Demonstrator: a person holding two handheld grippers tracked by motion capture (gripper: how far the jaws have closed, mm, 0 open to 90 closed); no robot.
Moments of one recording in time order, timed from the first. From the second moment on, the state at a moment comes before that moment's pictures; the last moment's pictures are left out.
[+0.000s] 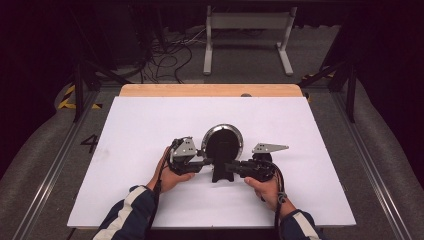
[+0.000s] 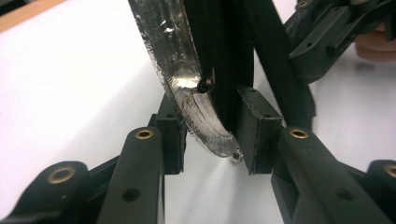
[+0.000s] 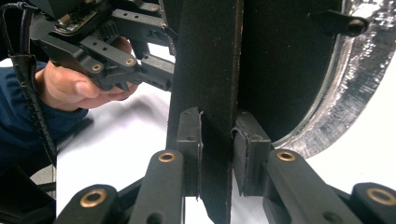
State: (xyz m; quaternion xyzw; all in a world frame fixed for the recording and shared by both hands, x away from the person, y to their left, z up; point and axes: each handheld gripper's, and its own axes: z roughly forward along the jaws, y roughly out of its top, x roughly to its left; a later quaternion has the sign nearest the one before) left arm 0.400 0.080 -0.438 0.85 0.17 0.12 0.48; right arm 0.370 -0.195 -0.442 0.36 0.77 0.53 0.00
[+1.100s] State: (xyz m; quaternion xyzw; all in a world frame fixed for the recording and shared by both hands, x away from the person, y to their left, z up) left arm 0.399 0.079 -0.440 0.85 0.17 0.21 0.44; right arm 0.364 -0.185 -0.442 0.35 0.80 0.50 0.02
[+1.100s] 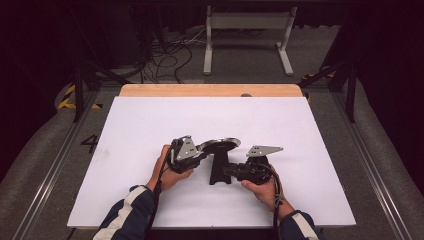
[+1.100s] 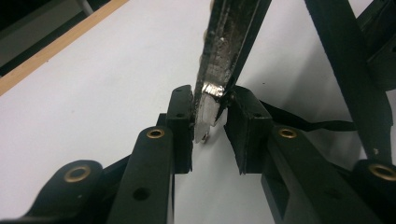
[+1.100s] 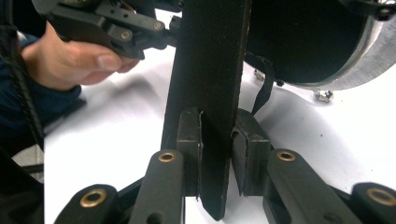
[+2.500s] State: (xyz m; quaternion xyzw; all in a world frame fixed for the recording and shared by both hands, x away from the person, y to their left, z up) left arm 0.404 0.094 -0.441 0.85 0.18 0.17 0.47; right arm 0.315 -0.164 -0.409 0.28 0.80 0.49 0.21
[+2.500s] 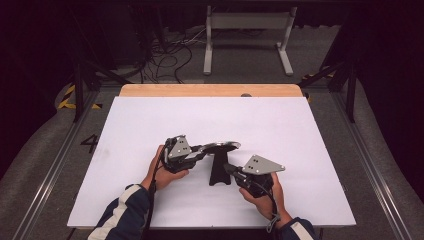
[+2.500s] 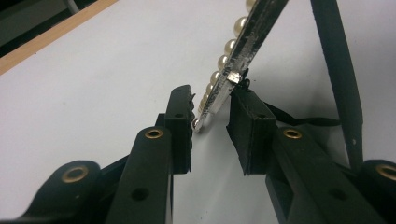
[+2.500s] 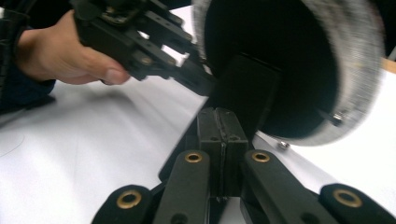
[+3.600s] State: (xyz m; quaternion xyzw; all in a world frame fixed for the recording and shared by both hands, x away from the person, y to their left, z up) left arm 0.400 0.083 -0.445 0.87 0.16 0.19 0.42; right arm 0.313 -0.107 -0.454 0.32 0.83 0.40 0.22
